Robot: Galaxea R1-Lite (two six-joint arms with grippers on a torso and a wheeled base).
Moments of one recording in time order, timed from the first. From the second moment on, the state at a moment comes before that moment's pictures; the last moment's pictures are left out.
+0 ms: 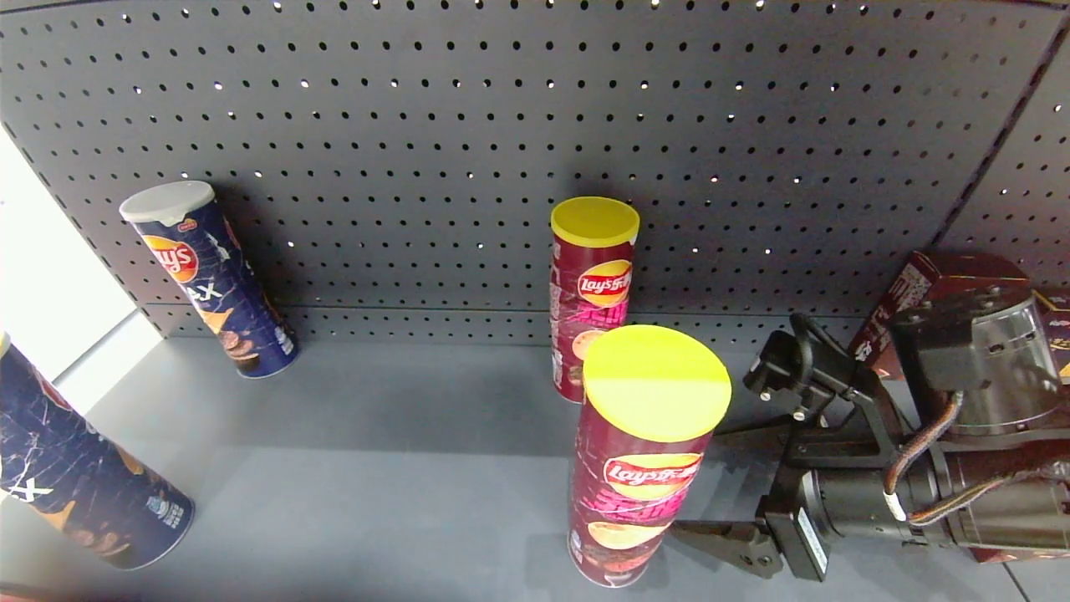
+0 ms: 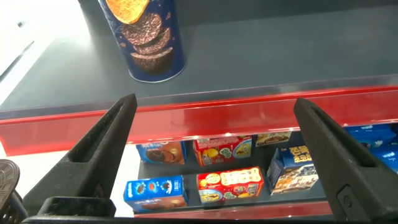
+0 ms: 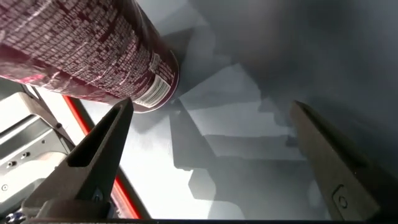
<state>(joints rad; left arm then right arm) 0.00 0.01 0.00 0.01 -0.07 0.07 0.70 1.47 -0.80 -0.08 0.16 -0.16</state>
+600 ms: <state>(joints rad) 0.00 0.01 0.00 0.01 -0.06 0.06 0.70 1.49 -0.81 -0.08 0.16 -0.16</state>
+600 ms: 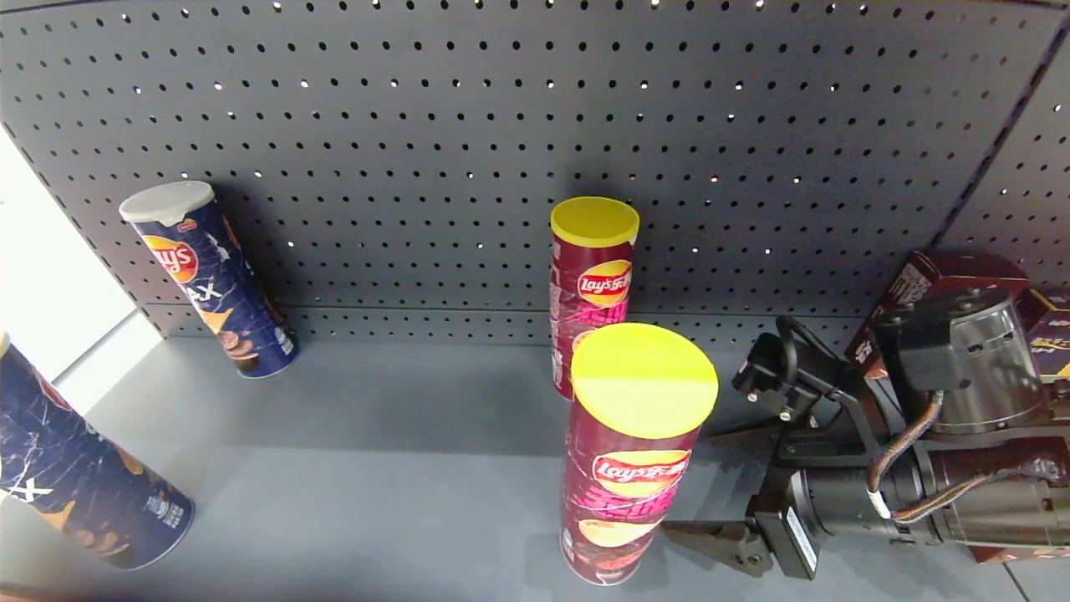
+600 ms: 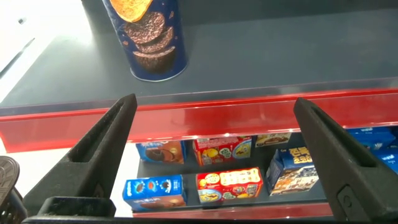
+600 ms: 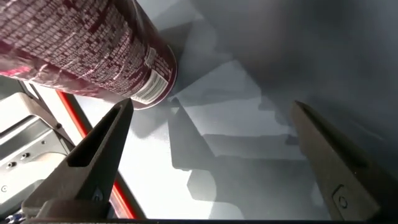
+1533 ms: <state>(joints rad) 0.00 0.01 0.00 0.01 -0.06 0.06 0.71 1.52 -0.84 -0.08 0.16 -0.16</state>
